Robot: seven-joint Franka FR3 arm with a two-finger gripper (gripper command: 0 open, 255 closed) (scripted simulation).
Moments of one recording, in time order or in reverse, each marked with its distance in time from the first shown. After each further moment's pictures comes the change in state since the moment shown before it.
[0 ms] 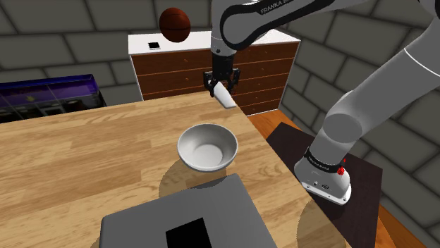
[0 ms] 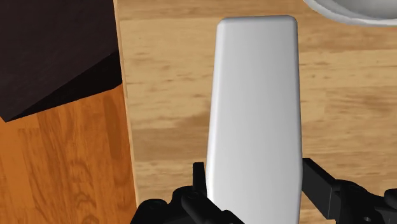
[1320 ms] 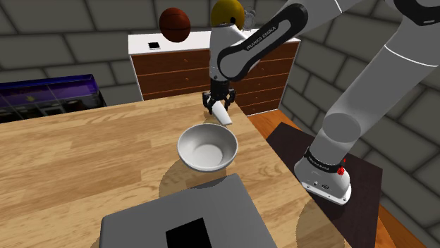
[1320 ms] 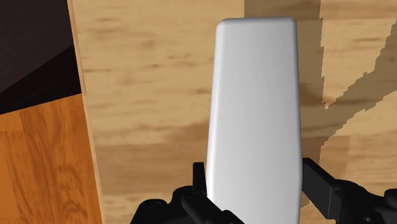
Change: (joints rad) arm -0.024 0.188 0.019 -0.099 -0.055 0.280 0.019
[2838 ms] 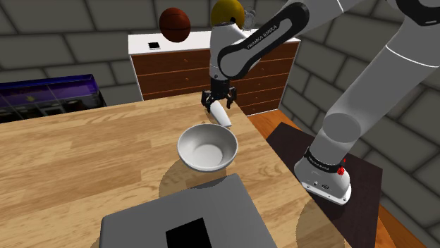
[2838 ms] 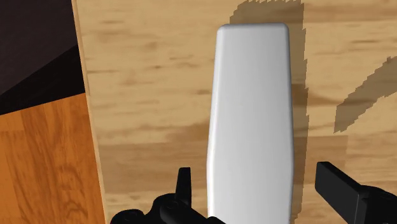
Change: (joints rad) arm 0.001 -0.010 -0.002 0.000 0.004 -0.010 -0.004
